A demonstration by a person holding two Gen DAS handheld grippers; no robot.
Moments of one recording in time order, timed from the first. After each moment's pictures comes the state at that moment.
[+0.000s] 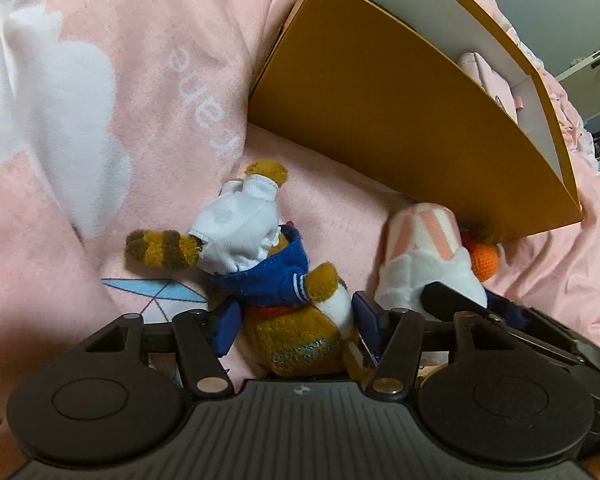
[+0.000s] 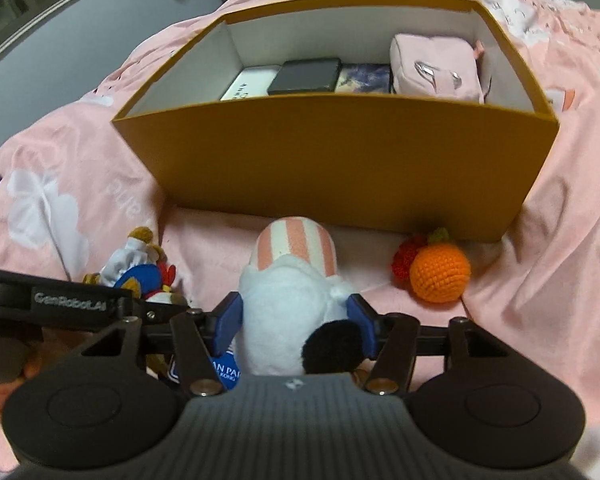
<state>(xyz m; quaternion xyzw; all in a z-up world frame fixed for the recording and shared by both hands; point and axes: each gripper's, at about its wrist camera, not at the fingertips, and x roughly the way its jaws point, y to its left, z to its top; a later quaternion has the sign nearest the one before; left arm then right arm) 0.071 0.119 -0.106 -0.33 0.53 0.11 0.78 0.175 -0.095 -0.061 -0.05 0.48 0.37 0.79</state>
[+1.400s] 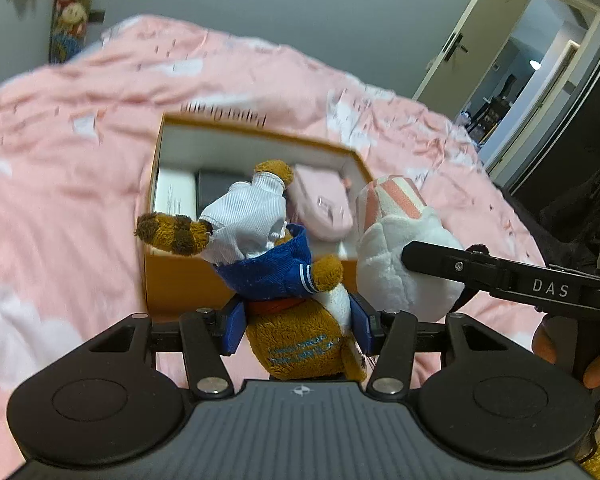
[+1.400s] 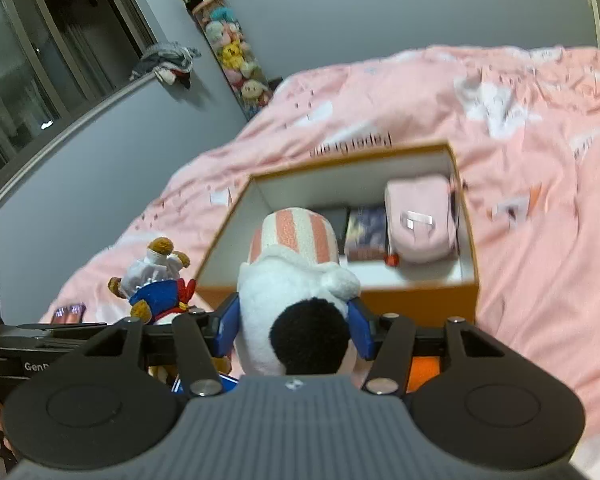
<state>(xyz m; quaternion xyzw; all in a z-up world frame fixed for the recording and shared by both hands) 0.073 0.094 0.040 -0.18 0.38 -0.02 0.91 0.181 -0.144 0.073 0.05 0.37 0.40 0.84</state>
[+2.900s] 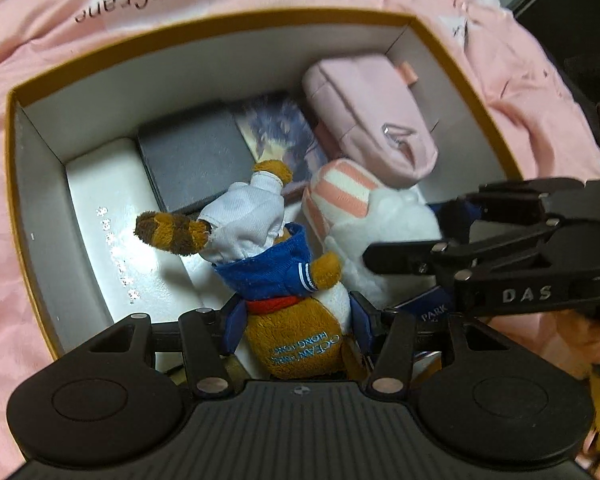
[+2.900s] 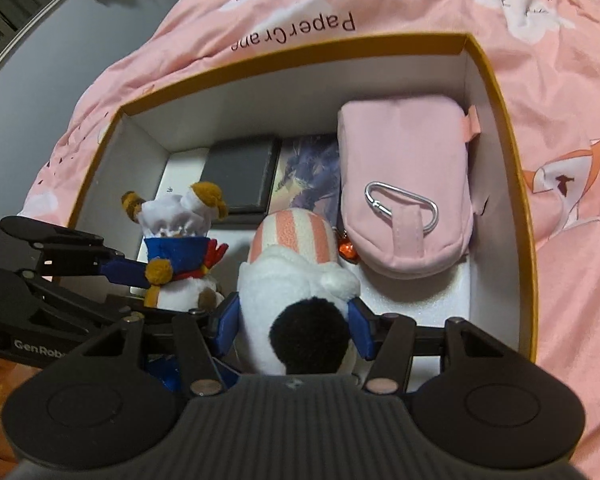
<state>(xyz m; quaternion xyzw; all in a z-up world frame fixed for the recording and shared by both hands) 0.273 0.131 -0.065 -0.07 0.62 -0.15 0.77 0.335 -0.056 -0.035 -0.02 0.55 0.34 0.76</state>
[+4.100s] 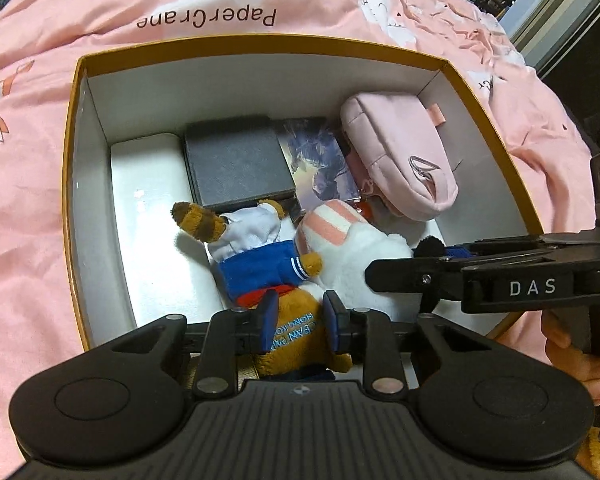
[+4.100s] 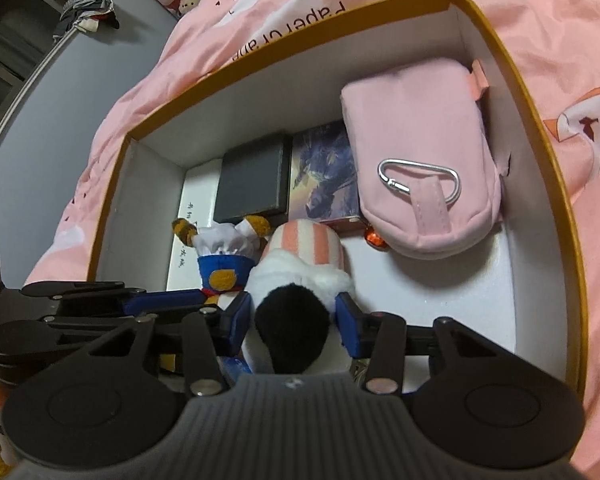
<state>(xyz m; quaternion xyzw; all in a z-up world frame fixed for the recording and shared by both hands) 0.245 0.139 -0.068 -0.11 0.54 -0.08 0.83 0.328 -0.063 -0.051 0.07 0.55 0.35 0.75</state>
